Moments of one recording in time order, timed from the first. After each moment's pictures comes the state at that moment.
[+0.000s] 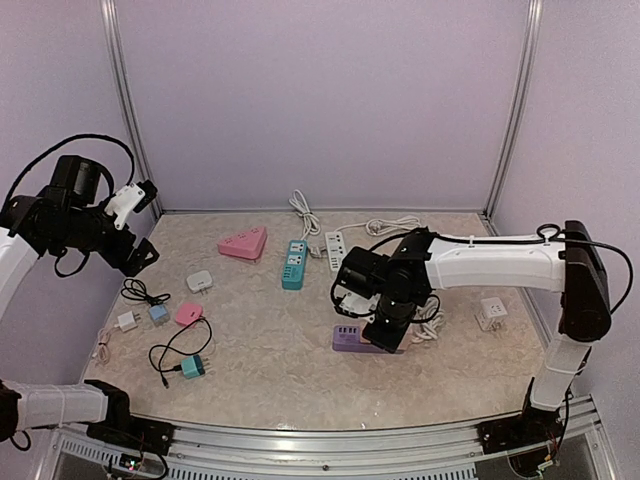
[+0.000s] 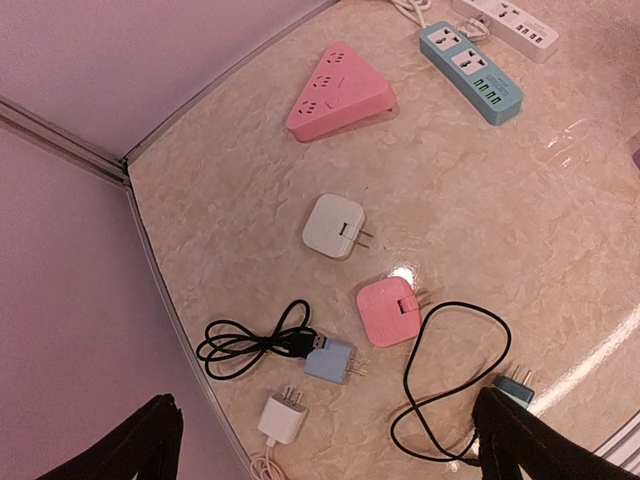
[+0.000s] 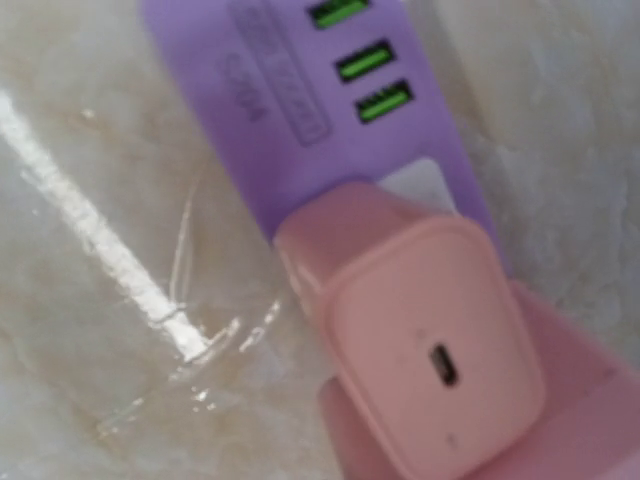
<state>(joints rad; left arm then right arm) -0.21 1.02 1.29 -1.06 0.00 0.45 1.03 1.79 1.37 -1.02 0.16 0.00</state>
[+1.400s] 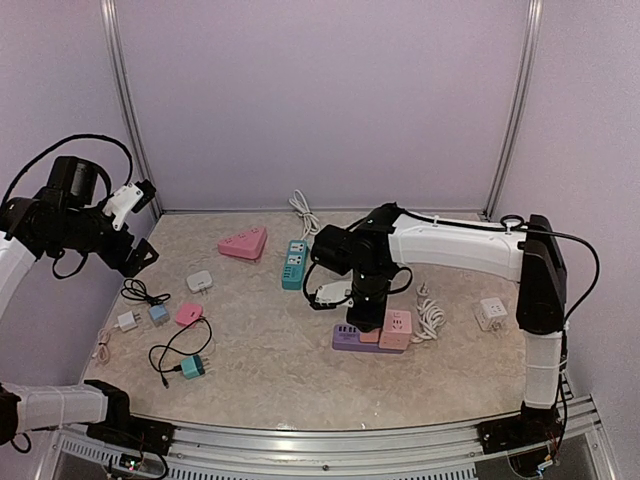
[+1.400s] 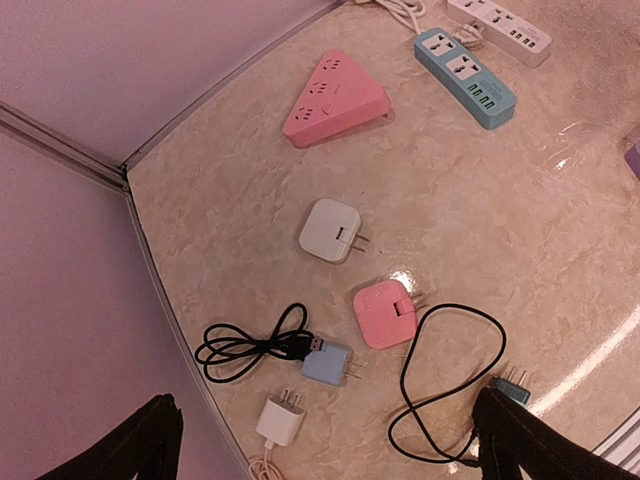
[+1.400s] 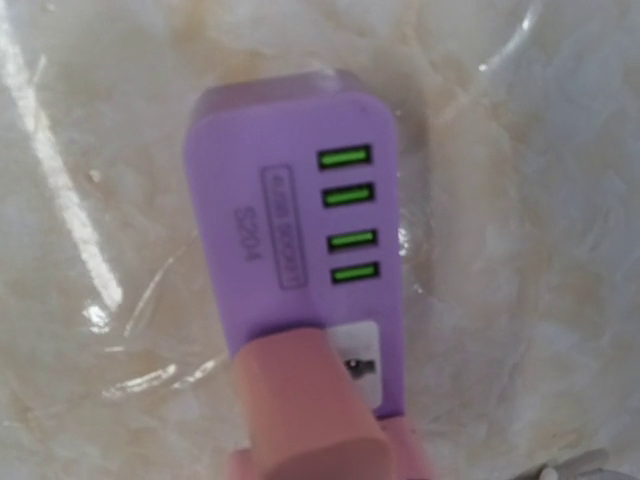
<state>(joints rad) -0.21 1.00 1.28 -1.06 0.01 0.45 0.99 2.03 1.75 -1.23 0.15 -0.38</state>
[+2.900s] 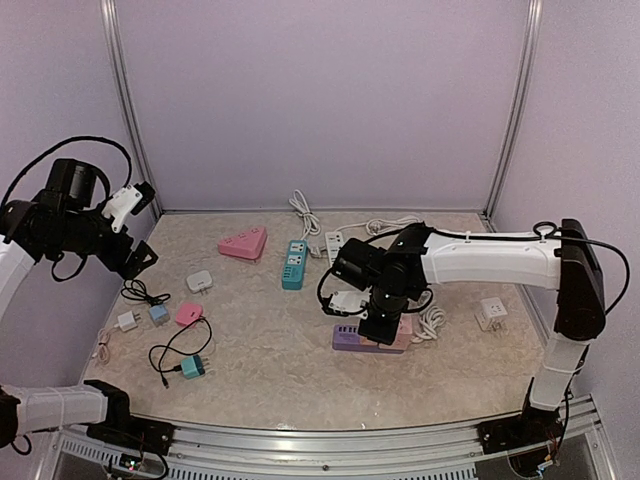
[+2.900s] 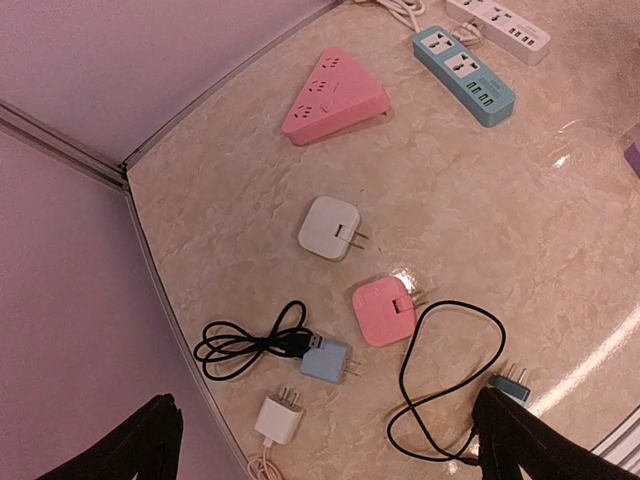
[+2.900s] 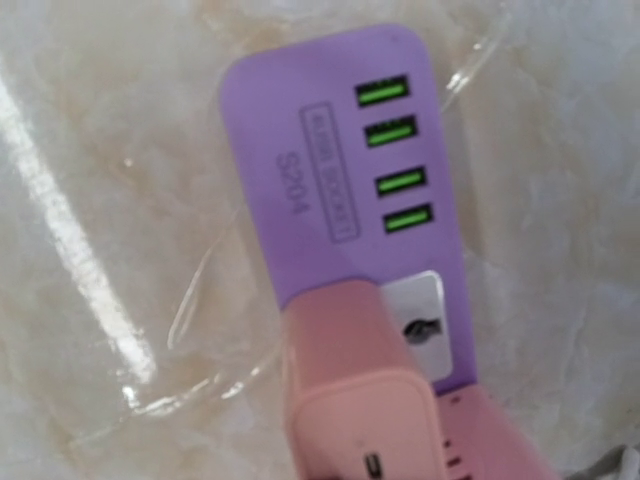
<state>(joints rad) -0.21 0.99 1.27 -1.06 0.01 0.46 1.01 1.84 1.43 -0.99 0.14 -0.24</state>
